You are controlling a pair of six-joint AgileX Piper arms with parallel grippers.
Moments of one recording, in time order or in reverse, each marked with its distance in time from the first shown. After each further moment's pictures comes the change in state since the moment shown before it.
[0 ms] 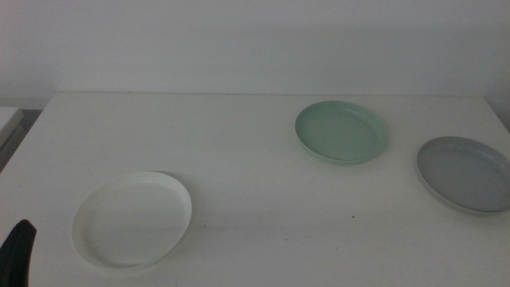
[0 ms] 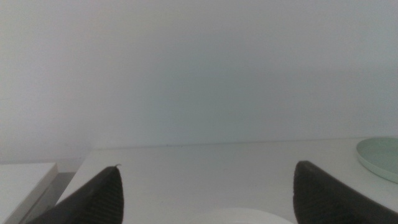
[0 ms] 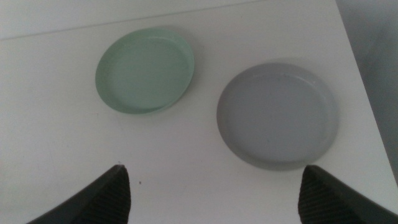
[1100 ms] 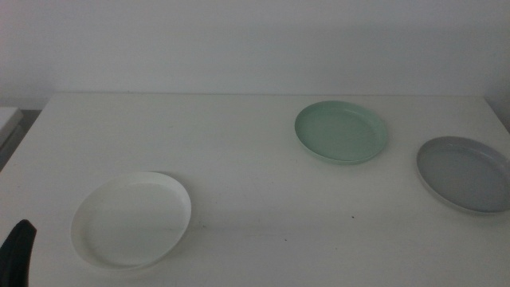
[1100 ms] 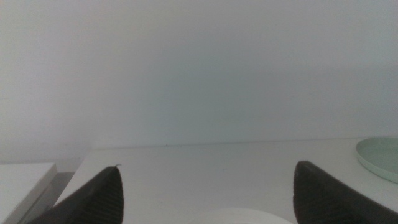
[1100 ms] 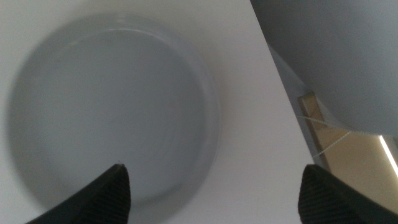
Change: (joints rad) left arm 0.000 0.000 0.000 0.000 0.000 0.000; right arm -0.324 0.770 -0.245 -0.041 -0.038 -0.053
